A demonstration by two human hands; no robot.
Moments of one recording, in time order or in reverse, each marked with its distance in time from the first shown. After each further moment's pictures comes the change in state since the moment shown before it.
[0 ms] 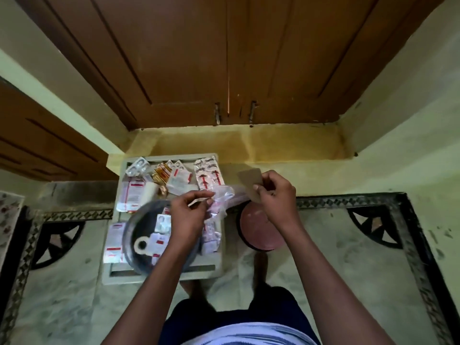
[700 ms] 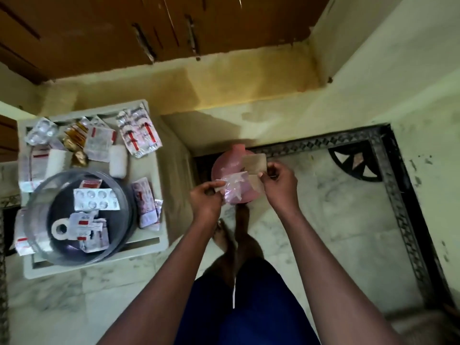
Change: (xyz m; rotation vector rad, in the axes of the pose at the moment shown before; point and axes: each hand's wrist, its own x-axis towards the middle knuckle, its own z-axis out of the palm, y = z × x) left_hand -0.021 -0.169 0.164 0.102 -0.044 -0.319; right_hand -0.034 0.196 -0.046 0.038 0.139 0.402
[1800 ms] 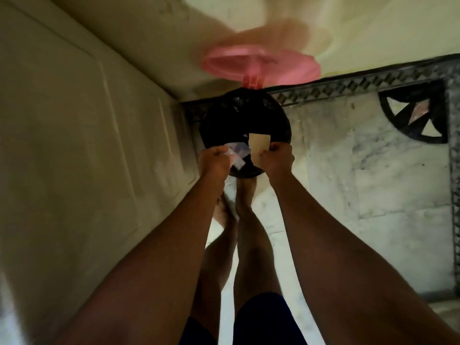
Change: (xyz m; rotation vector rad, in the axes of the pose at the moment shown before) left_hand 0.227 -0.181 0.107 0.107 -0.019 -0.329; right_hand 0.154 0.242 0.164 -0.202 -0.110 0.469
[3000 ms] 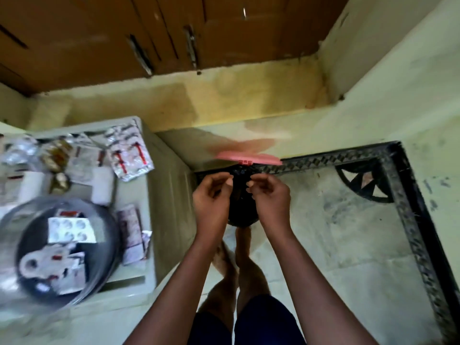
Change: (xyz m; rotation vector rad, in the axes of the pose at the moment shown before) left_hand -0.272 0.140 -0.089 -0.207 -0.011 0.679; right_hand -0.233 -0.141 -0.145 0.447 0.061 -0.409
